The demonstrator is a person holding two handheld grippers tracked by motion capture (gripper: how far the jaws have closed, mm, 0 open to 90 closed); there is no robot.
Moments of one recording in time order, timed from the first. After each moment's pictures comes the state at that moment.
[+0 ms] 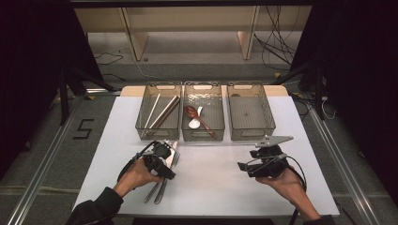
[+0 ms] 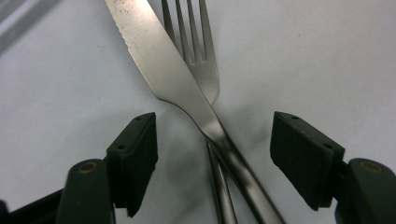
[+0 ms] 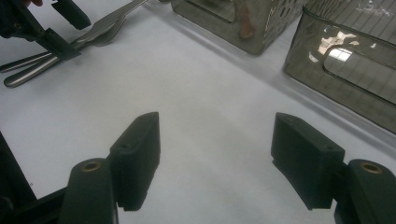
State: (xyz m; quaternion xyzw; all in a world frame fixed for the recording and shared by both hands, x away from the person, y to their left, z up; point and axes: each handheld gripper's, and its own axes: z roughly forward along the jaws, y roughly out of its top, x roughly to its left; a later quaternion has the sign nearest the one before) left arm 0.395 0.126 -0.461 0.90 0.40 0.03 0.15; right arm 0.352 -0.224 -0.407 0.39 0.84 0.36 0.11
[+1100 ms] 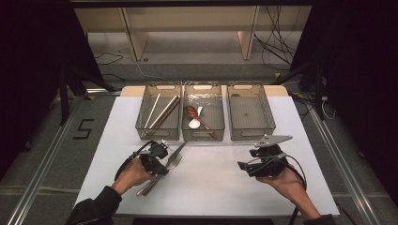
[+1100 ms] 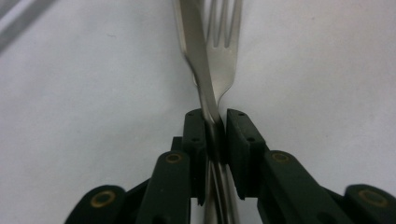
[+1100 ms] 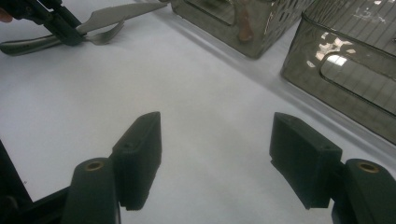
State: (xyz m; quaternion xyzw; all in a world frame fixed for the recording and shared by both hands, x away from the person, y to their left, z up) left arm 0.399 0.140 -0.463 0.91 0.39 0.02 0.15; right arm 0.353 -0.224 -0.405 0.38 0.85 0.35 0.12
